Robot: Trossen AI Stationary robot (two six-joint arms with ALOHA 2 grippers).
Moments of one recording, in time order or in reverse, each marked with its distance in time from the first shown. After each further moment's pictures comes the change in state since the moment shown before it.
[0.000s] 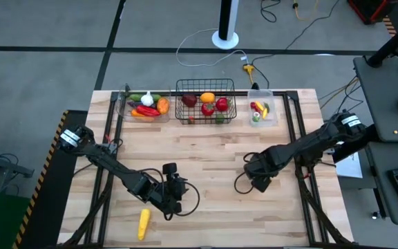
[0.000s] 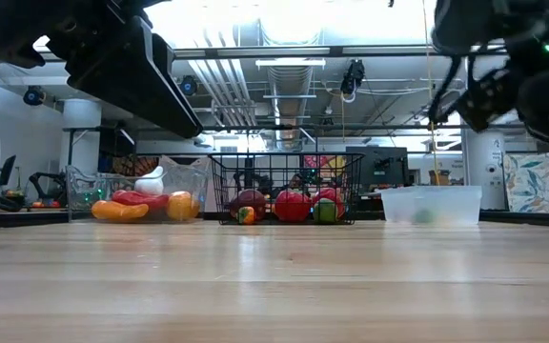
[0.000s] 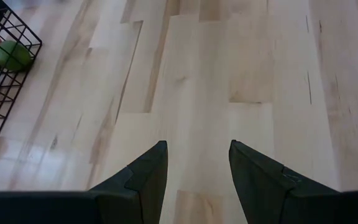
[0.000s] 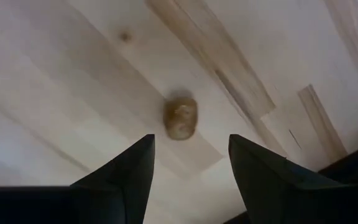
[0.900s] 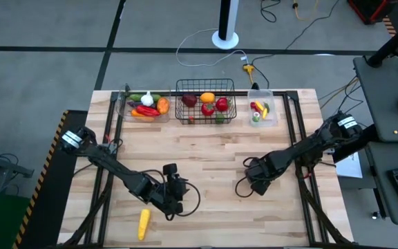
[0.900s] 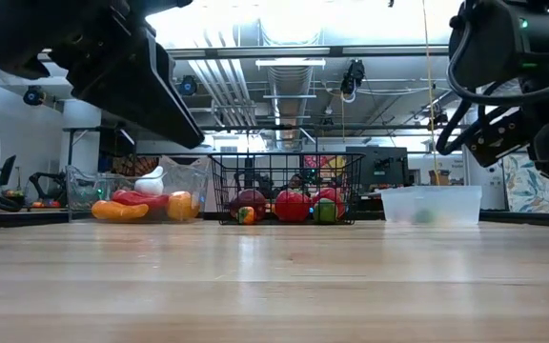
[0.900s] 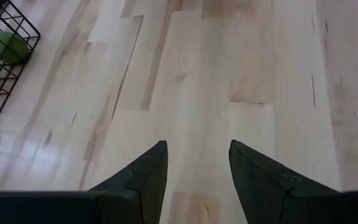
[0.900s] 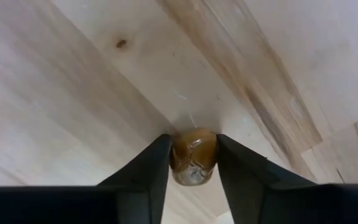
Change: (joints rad) left arm 0.000 0.025 -0.001 0.018 -0.008 -0.036; right arm 0.036 0.057 -0.157 0.237 0.018 0.018
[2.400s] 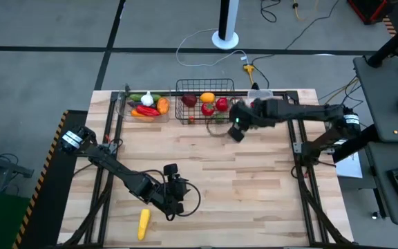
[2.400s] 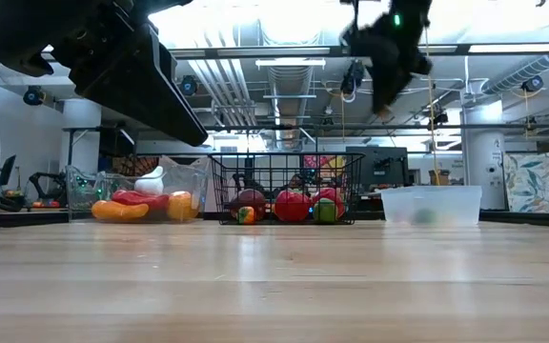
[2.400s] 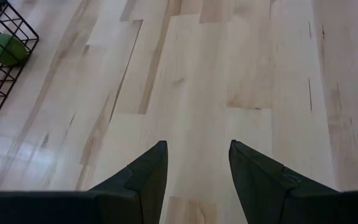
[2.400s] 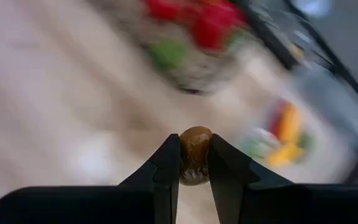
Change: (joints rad) left arm 0.000 0.005 0.000 0.022 -0.002 0.000; right arm -0.492 -0.039 0.638 -0.235 0.473 -0.571
